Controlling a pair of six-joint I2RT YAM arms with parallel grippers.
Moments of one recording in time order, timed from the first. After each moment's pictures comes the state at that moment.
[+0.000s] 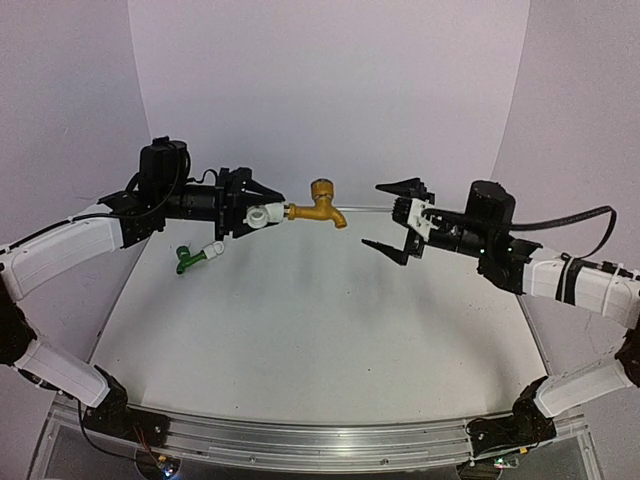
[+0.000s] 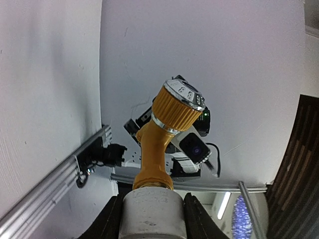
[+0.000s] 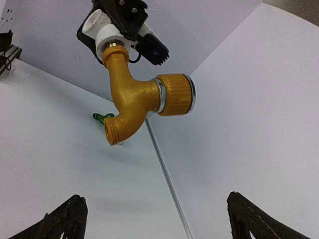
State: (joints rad) left arm -0.58 1.36 1.20 -0.02 0.89 -1.40; right arm 0.60 1.30 0.94 0.31 -0.54 -0.77
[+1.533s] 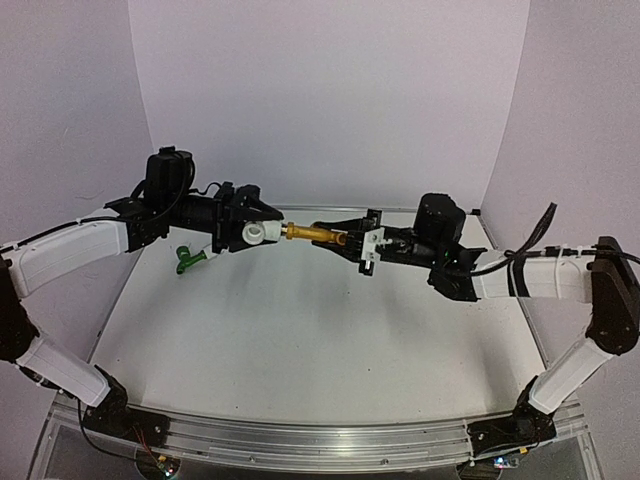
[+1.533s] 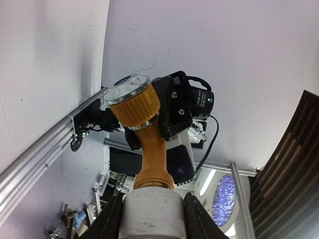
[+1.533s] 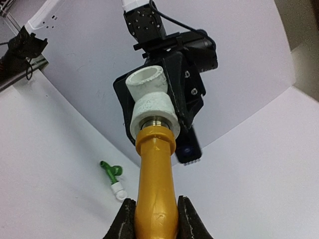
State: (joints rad) left arm -0.58 1.39 1.15 -0.02 1.09 -1.45; right arm 0.80 1.57 0.99 0.68 -0.63 -0.92
